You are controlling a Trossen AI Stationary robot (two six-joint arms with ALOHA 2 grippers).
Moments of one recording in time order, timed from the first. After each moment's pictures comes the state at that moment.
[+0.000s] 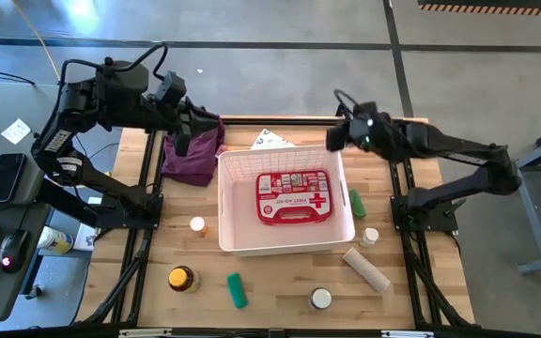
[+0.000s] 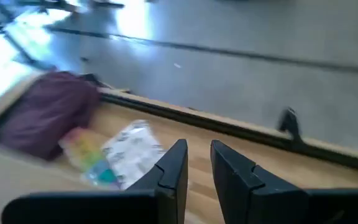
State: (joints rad) left arm 0.16 1.33 2.12 -1.15 -0.04 -0.34; right arm -0.24 1.20 1.31 -0.86 0.65 0.78
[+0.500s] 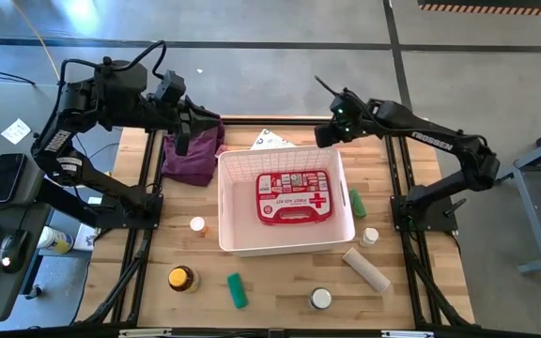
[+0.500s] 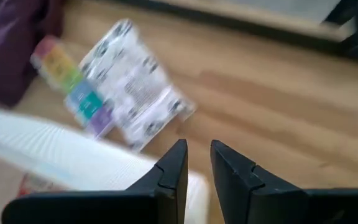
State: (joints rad) left arm 0.16 1.33 2.12 -1.15 -0.05 -0.35; right arm -0.54 1.41 1.31 -0.91 0.06 0.71
